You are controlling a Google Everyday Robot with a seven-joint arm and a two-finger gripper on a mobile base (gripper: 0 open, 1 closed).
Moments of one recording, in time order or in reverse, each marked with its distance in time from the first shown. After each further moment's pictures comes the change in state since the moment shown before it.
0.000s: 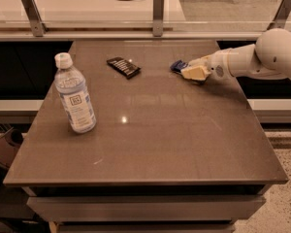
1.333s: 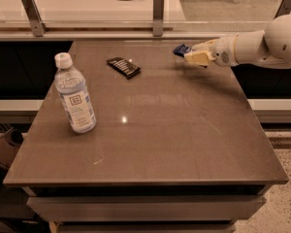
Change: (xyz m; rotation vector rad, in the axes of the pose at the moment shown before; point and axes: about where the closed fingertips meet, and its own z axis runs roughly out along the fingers) arm -0.049 -0.017 -0.022 0.038 -0.099 -0.064
